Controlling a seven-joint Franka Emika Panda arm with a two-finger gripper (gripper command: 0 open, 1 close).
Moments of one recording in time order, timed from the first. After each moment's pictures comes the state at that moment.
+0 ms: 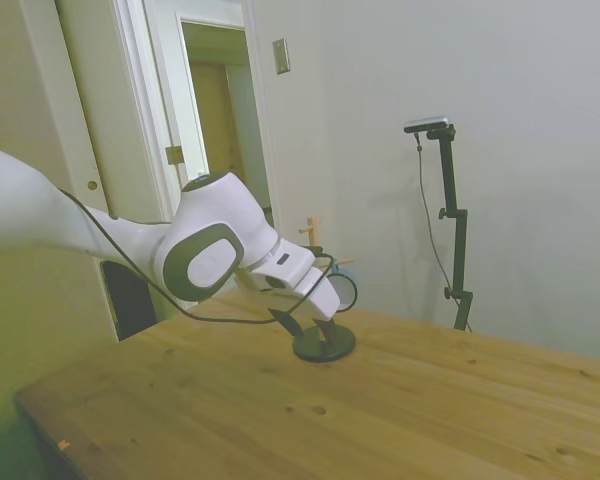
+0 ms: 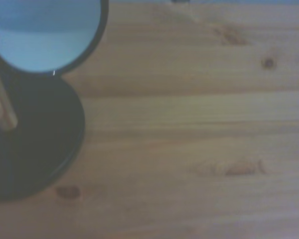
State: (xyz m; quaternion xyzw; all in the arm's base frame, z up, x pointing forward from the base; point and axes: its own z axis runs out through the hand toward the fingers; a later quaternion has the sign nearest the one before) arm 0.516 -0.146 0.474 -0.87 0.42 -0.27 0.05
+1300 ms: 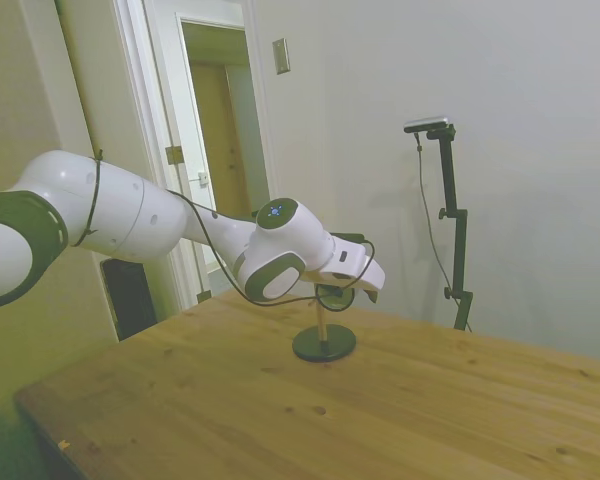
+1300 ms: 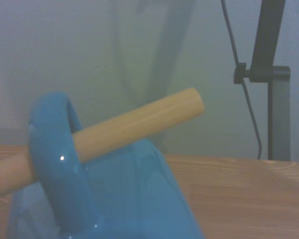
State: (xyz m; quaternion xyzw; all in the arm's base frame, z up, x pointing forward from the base) arm 0.670 -0.128 0.437 -0.86 0.33 -0.35 0.15
